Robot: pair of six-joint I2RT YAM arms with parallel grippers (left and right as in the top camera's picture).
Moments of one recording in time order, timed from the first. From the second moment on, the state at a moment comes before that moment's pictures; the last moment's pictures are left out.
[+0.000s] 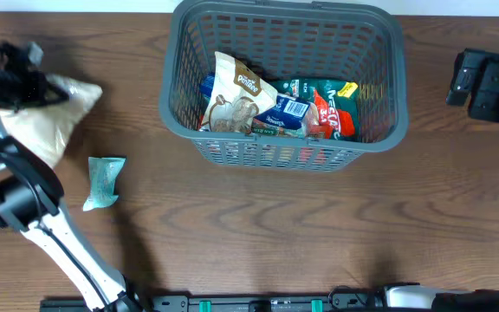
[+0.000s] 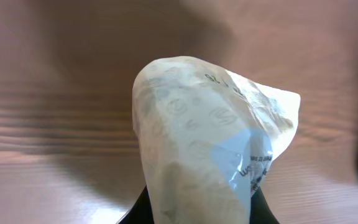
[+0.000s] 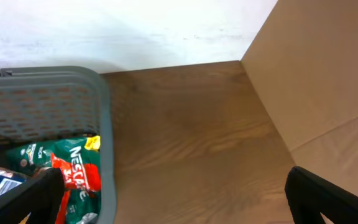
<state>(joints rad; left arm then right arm) 0.53 2.33 2.27 -1.37 0.41 0.45 0.09 1.49 2.43 -1.56 0.40 0.10</state>
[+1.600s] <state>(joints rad) -0.44 1.76 2.30 -0.99 0.41 0.12 0.09 1.49 2.43 -1.56 0.40 0.10</state>
